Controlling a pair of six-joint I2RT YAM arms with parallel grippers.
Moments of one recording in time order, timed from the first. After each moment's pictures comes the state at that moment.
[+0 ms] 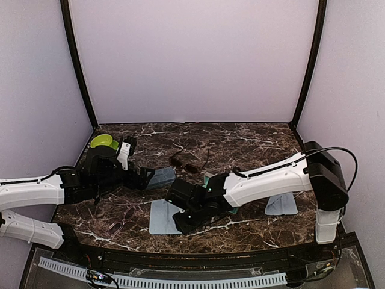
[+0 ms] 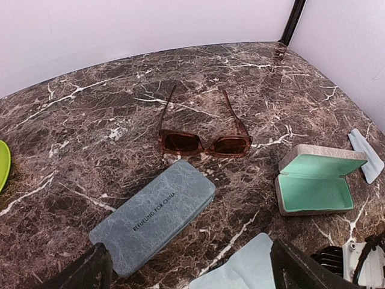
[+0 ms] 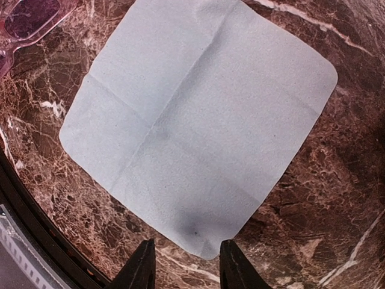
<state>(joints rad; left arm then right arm) -0.81 1.06 0.58 -0.01 -0.24 -0.28 1.31 1.99 1.38 -0.55 0.05 0.63</state>
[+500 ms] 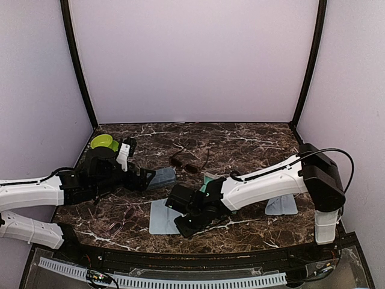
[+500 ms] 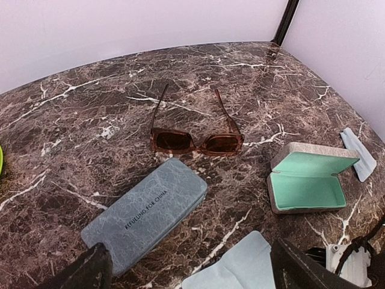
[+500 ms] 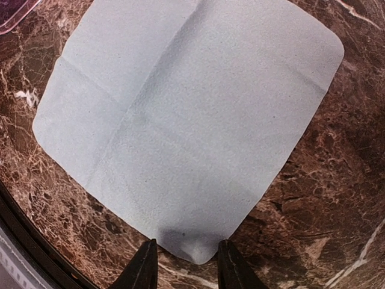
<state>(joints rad) -0.81 1.05 0.57 0.00 -0.21 -0.29 1.32 2.01 1.37 -0.56 0.06 0.66</state>
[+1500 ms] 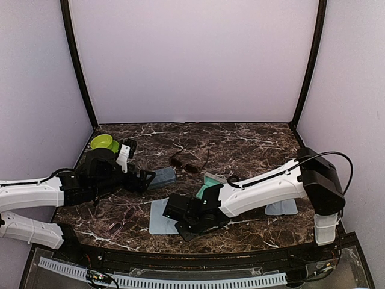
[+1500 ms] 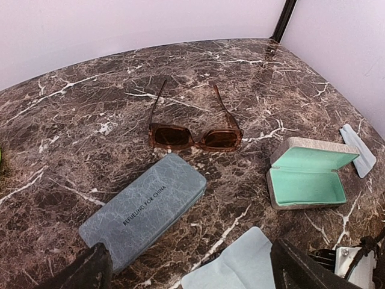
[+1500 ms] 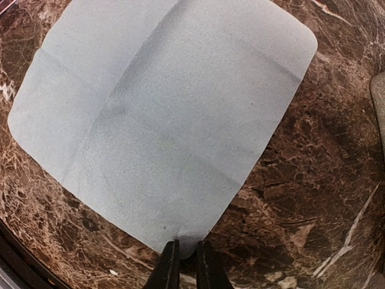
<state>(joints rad) -0.81 1.04 0.55 0.00 -0.20 -0.30 1.37 2.03 1.38 -0.60 0.19 0.67</state>
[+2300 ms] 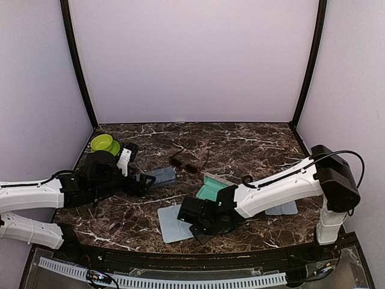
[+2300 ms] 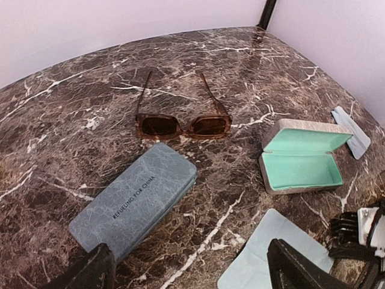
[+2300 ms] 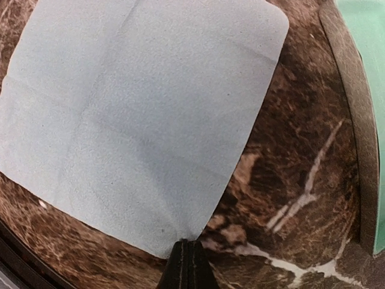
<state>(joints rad) -0.81 1.03 0.52 0.01 -0.16 -0.25 1.37 1.91 1.22 -0.62 0.23 0.64</state>
